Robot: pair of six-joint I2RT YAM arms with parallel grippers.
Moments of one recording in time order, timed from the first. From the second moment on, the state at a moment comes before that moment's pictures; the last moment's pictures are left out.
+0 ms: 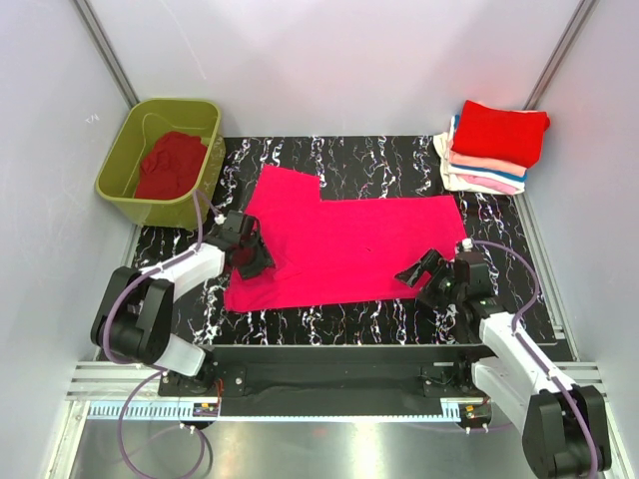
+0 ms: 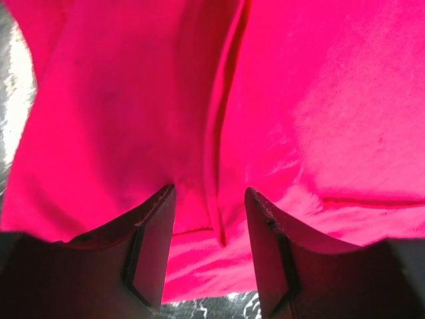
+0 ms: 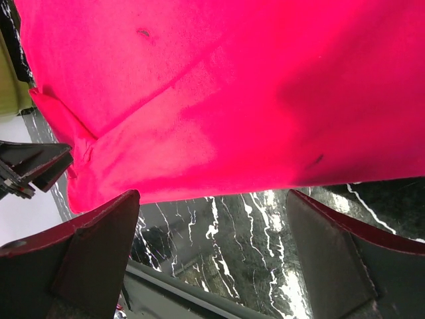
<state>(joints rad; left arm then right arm) -0.33 1.46 0.74 -0.33 0.03 -0.78 0.16 0.83 0.30 -0.17 -0.31 0.85</state>
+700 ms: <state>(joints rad) -0.35 1.56 0.87 -0.31 0.01 -0.79 0.16 0.88 0.30 -0.12 -0.33 0.85</state>
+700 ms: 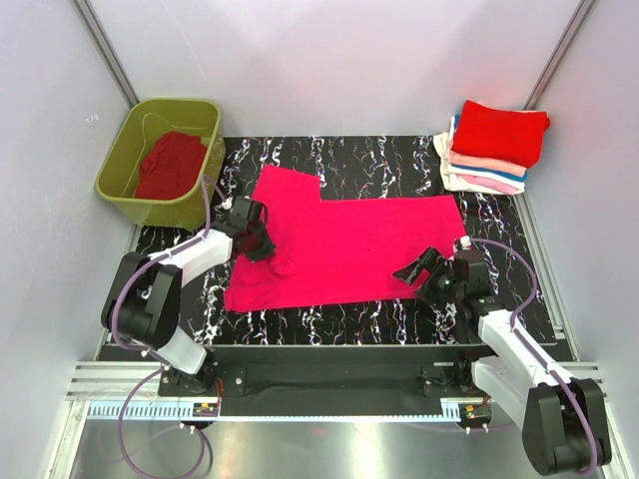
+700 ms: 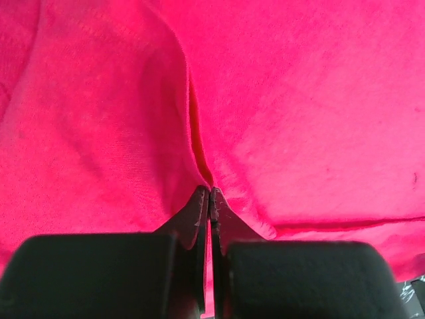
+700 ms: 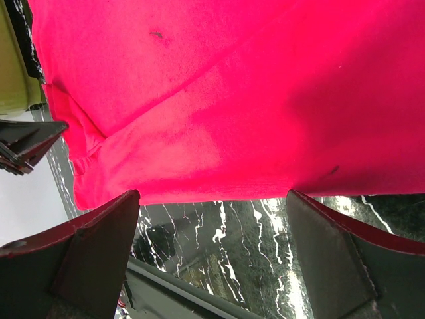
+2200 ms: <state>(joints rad) -0.09 2.59 2.32 -0.53 0.20 -0.64 0.16 0.95 0.29 0.01 -0.39 0.85</state>
